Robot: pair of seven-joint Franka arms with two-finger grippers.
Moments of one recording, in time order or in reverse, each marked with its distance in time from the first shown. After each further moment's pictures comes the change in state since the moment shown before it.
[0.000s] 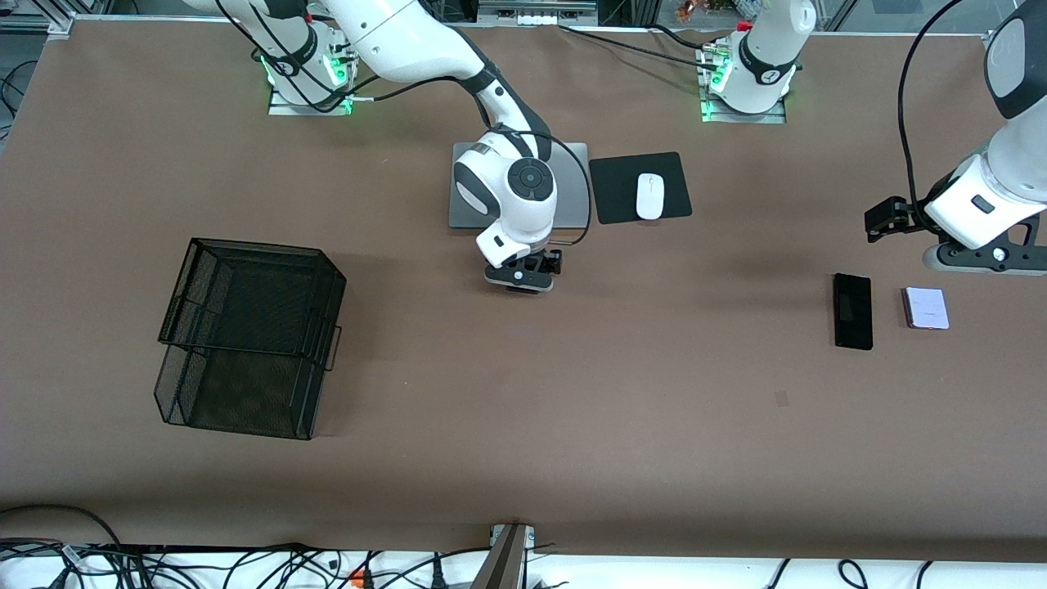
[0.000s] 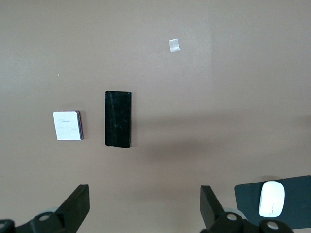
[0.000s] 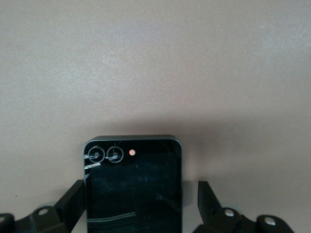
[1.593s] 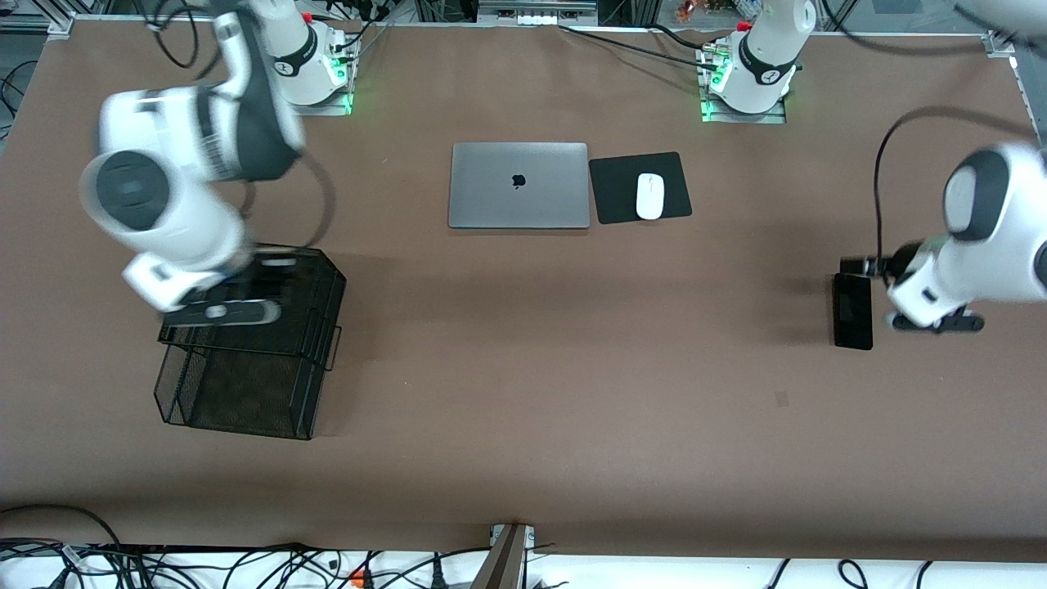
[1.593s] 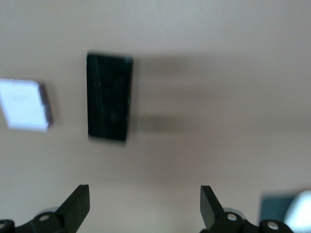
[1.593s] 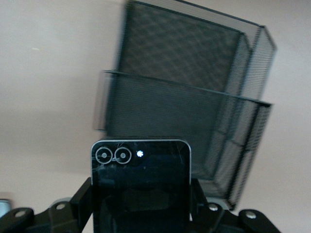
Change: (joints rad) left arm 0.133 0.340 0.002 -0.066 0.000 0.194 0.000; right arm -0.228 -0.506 -0.503 -0.137 0.062 -0.522 -1.039
